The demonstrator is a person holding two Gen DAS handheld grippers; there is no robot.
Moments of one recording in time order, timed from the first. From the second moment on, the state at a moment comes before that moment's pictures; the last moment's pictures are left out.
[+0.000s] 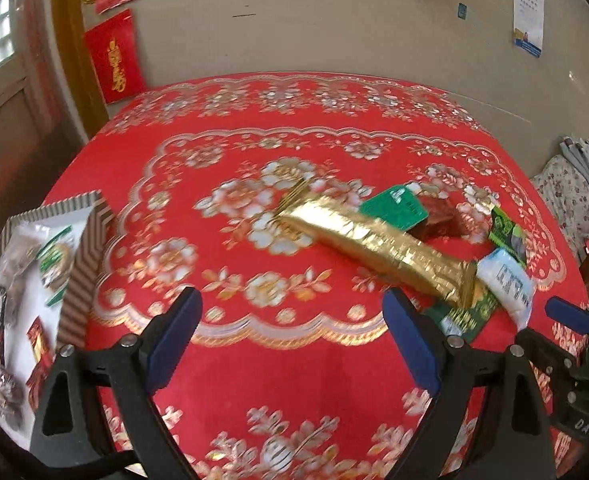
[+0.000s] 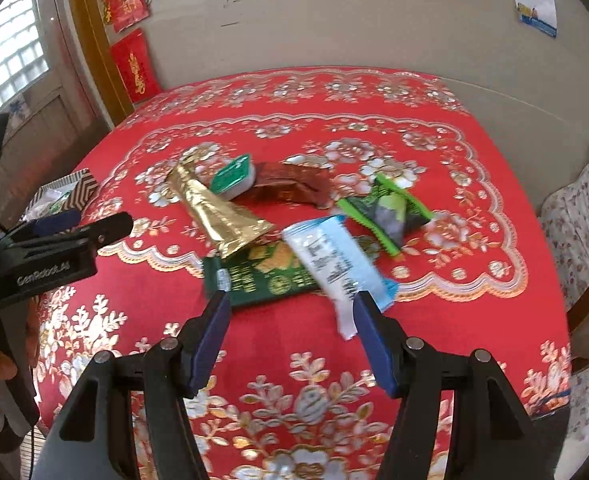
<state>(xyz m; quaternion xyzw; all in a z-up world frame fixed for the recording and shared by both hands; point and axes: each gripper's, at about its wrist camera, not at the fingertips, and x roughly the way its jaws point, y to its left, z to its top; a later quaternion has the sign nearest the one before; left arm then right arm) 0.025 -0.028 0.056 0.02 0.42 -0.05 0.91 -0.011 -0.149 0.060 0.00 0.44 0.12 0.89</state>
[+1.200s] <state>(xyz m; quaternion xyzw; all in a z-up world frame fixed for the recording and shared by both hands) 0.087 -0.040 0.017 -0.01 0.49 -0.07 0.87 0.051 -0.167 0.038 -0.02 0.48 0.14 0.87</state>
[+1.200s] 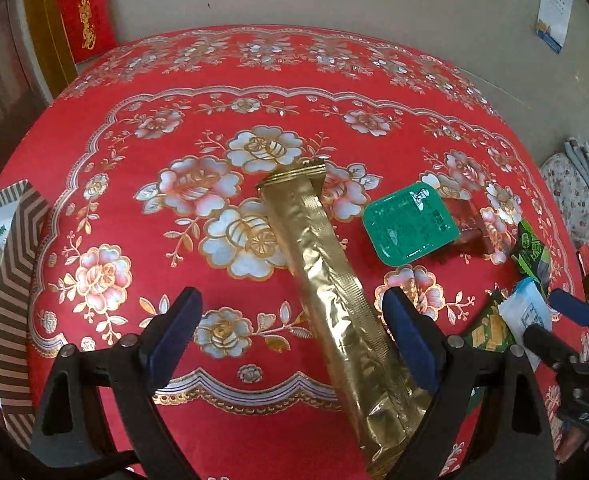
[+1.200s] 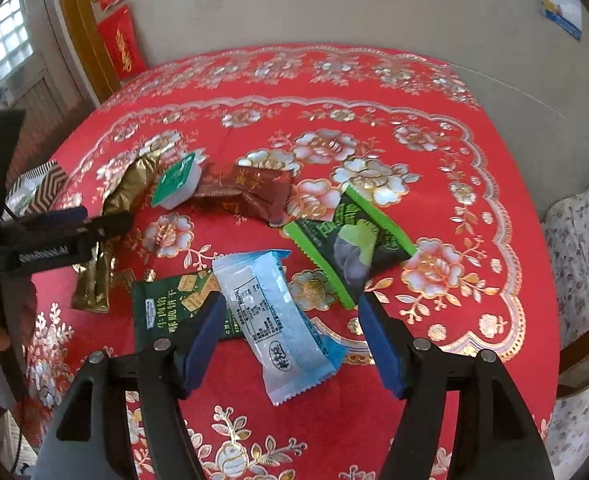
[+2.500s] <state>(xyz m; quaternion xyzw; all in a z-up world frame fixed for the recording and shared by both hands) -0.012 0.006 0.027 0.03 0.42 -0.07 0.90 -0.030 -0.097 0.051 0.01 0.42 0.16 0.89</state>
